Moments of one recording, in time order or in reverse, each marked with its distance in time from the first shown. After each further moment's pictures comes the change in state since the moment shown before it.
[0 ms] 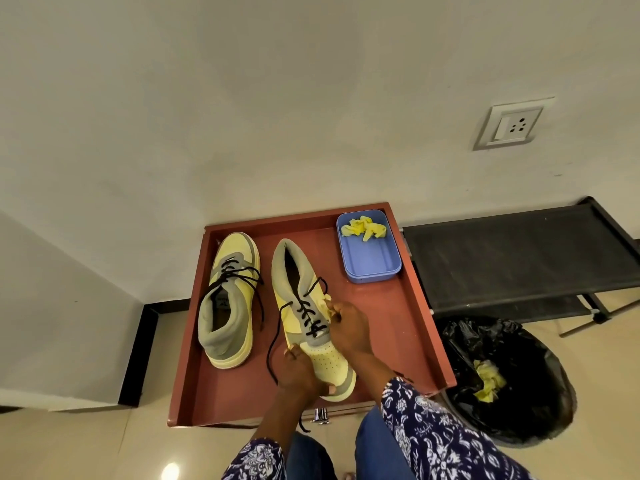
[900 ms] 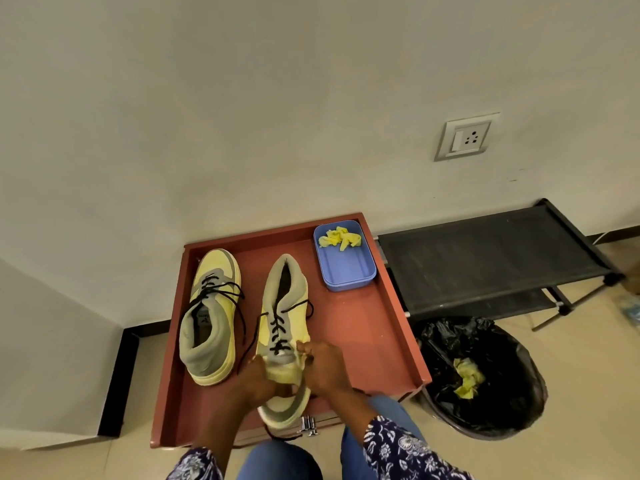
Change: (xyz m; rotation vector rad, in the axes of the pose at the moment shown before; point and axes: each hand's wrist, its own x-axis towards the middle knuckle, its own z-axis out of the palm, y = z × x) left_hand -0.006 -0.028 -0.039 -0.279 -0.089 -0.042; right_hand -0.042 0.010 0.010 -0.010 -0.171 0.010
